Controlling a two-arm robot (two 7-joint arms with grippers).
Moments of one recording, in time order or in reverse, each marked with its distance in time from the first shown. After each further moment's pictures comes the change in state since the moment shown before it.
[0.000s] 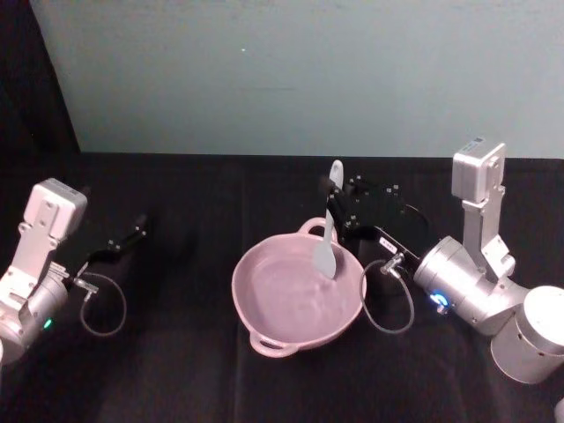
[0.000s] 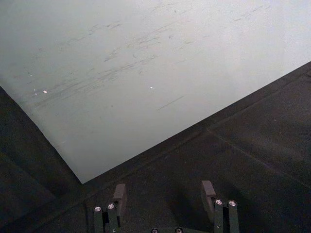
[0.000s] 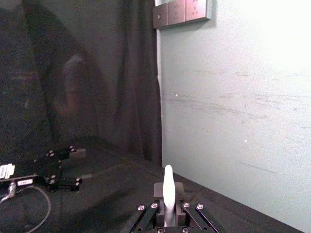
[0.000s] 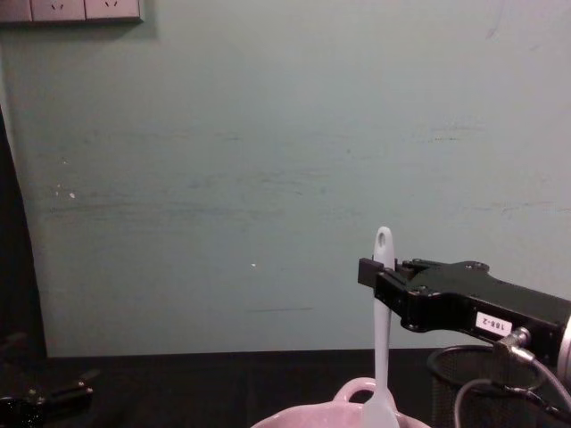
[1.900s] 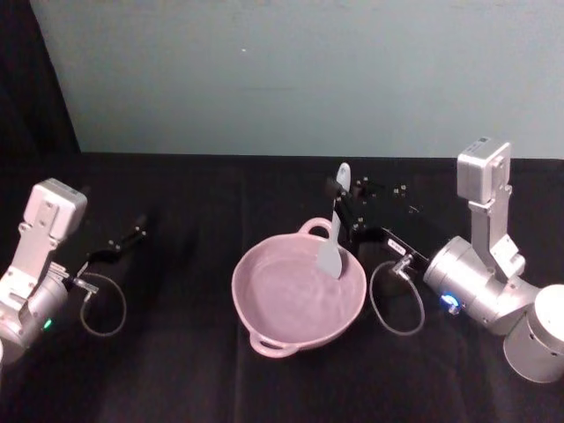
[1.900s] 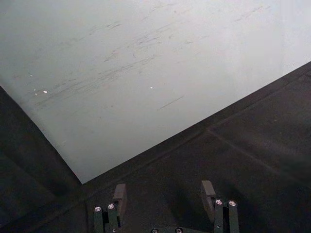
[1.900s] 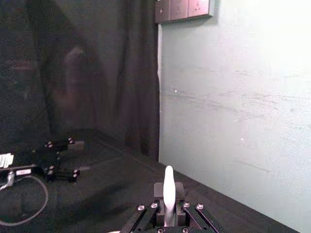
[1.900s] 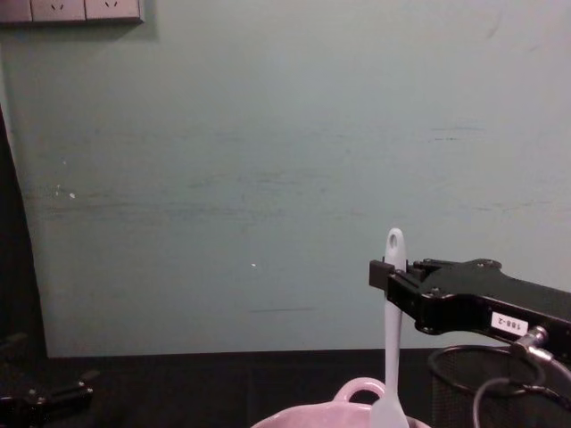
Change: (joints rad) left arm 0.000 0.000 0.000 0.000 0.000 0.000 0.000; right arm -0.001 0.037 -0.004 -0.024 -0.009 0.014 -0.008
